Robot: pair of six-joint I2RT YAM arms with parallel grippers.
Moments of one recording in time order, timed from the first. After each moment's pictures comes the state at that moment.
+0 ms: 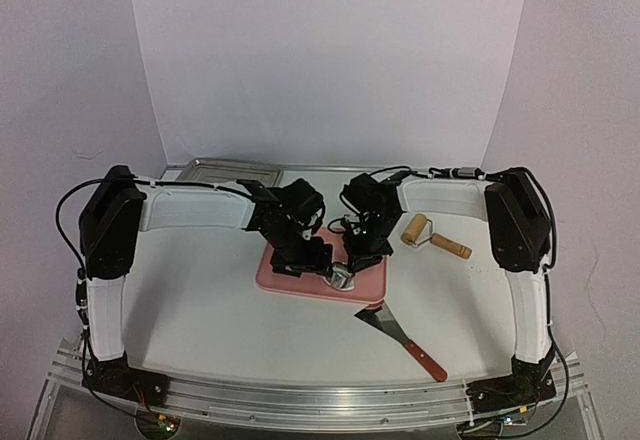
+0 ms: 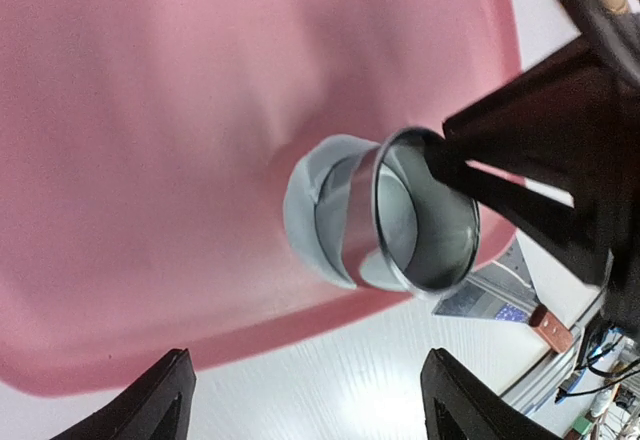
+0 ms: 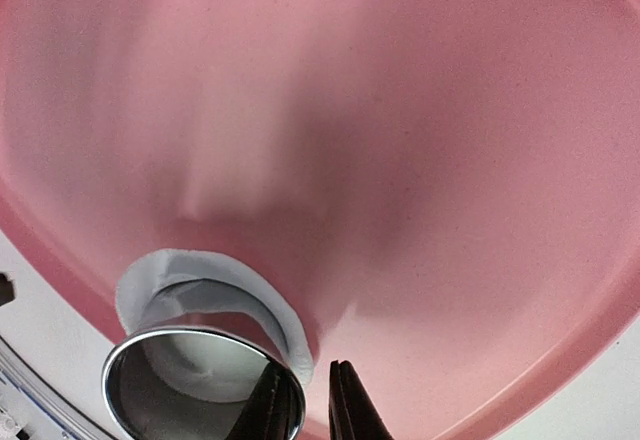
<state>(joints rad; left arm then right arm) -0.93 2.04 1.55 -0.66 0.19 -0.68 0.71 2.17 1.67 -0.87 -0.22 0.38</state>
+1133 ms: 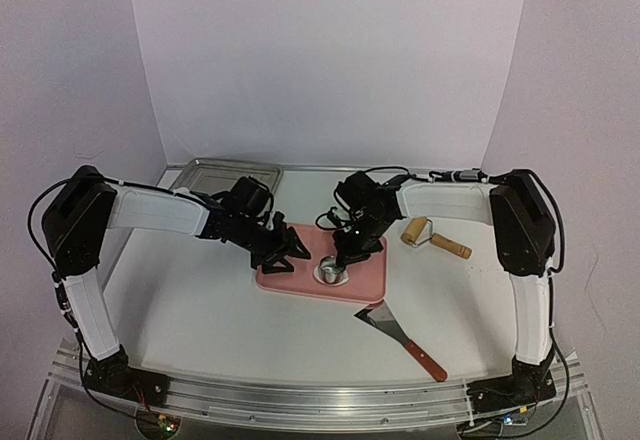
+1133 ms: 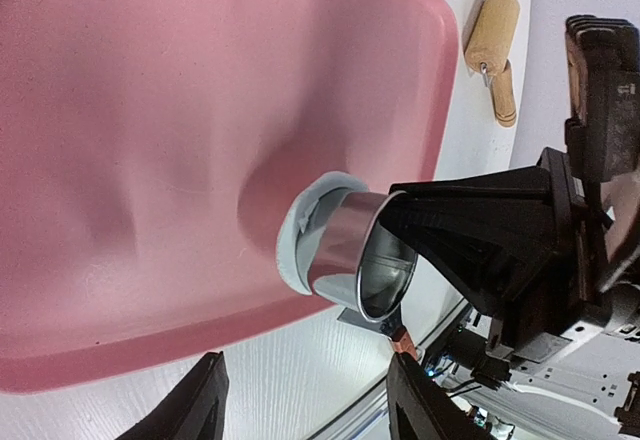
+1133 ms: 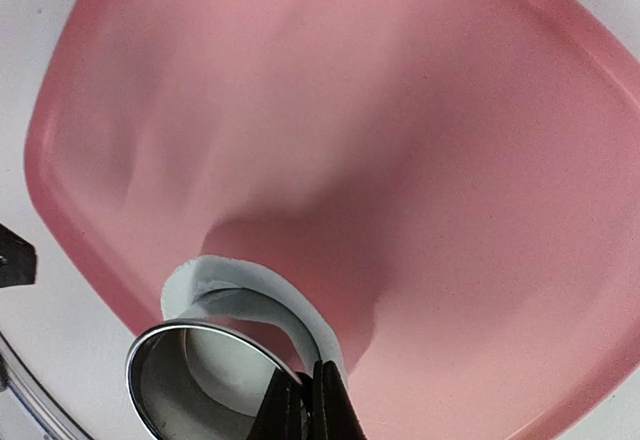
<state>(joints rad) -0.74 1.83 1.14 -0.18 0.50 -1.02 0.76 2.12 1.62 -0.71 -0.20 0.30</state>
